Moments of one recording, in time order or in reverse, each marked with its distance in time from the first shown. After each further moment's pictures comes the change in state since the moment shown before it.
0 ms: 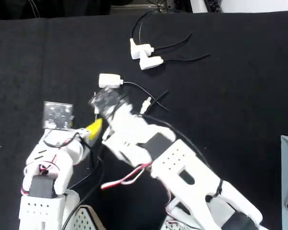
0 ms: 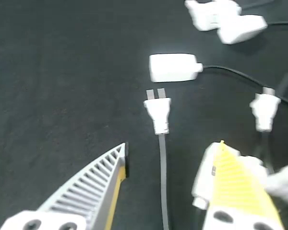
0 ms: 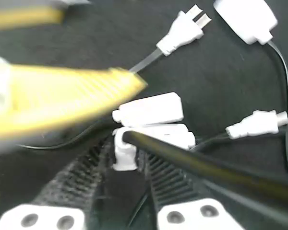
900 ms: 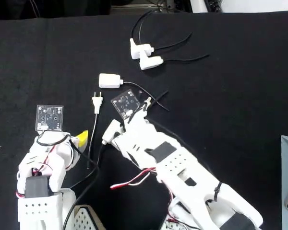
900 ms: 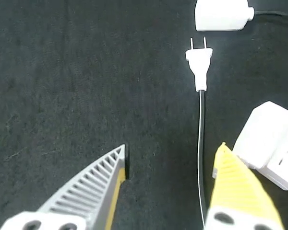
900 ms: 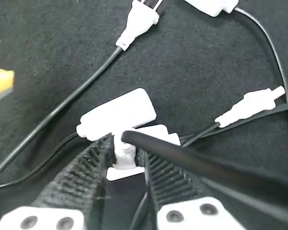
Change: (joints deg) left arm -9.1 0.0 0.5 10.2 -5.3; right arm 3.2 0.0 18.7 -24.0 -5.2
